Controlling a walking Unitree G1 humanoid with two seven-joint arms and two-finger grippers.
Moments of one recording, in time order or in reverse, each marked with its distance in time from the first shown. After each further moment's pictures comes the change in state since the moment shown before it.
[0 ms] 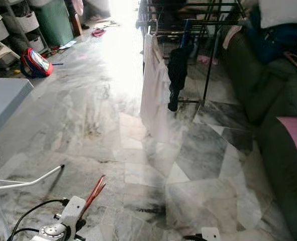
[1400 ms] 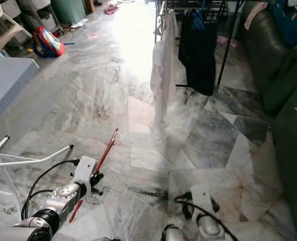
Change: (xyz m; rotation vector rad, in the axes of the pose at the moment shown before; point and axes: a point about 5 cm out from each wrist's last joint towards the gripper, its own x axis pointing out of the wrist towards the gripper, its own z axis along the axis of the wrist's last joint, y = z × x) left arm -0.005 0.003 0.131 -0.029 -0.436 -0.044; right arm -0.005 -0.015 0.118 -0.088 -0.504 -0.052
